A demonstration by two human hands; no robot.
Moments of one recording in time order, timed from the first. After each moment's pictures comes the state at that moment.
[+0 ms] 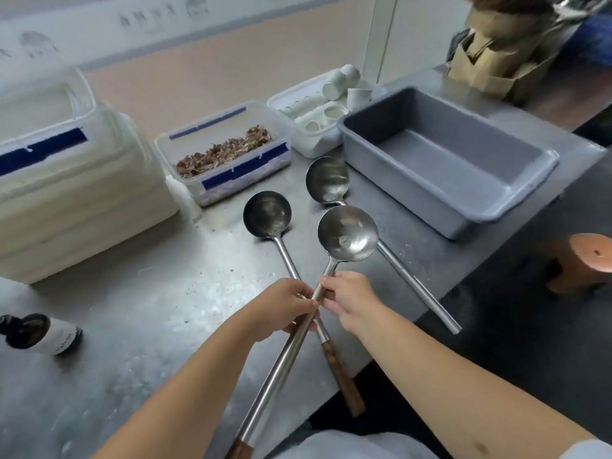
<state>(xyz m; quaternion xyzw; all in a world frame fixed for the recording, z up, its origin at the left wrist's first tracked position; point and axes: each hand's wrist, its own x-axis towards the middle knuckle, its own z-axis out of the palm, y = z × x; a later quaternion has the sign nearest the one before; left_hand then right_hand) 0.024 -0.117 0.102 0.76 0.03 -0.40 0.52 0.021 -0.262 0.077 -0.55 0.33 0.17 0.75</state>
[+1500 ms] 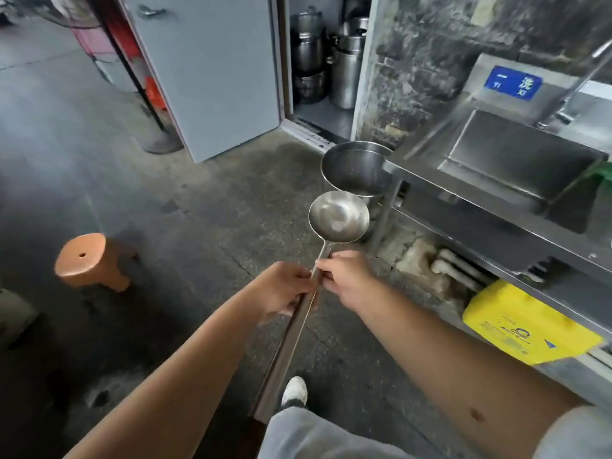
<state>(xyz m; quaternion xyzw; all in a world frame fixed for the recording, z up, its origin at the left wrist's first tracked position) -0.528 -0.800 0.123 0.47 -0.58 -0.66 0.07 -0.670 -0.777 0.100 -0.16 0.66 -0.50 0.54</state>
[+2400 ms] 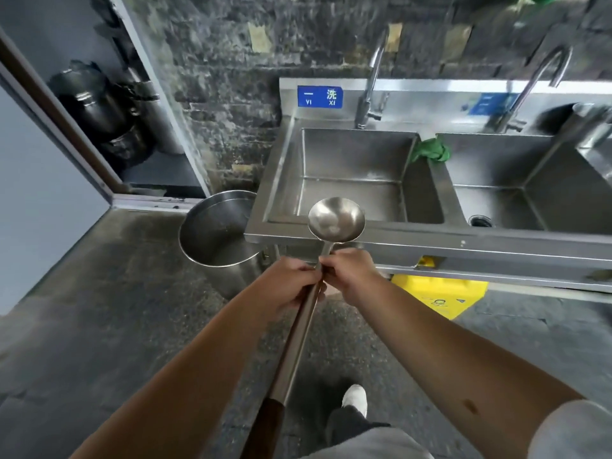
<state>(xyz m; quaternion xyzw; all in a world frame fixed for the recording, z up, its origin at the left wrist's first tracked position) -0.885 -0.961 0.143 0.28 -0.65 -0.70 -0.07 -0.985 -0.870 0.115 0.06 0.68 -0.65 0.34</state>
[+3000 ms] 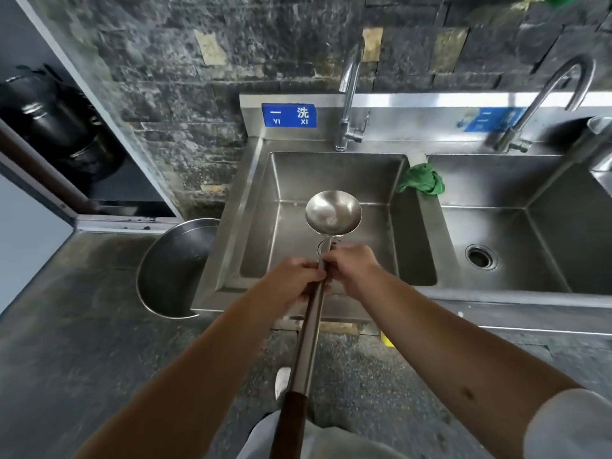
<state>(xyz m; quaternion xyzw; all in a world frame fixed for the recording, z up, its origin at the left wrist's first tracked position) -1.137 -1.006 0.124 0.30 -0.60 -0.74 -0.08 -1.235 -0.918 0.100 0.07 0.71 -0.62 0.33</state>
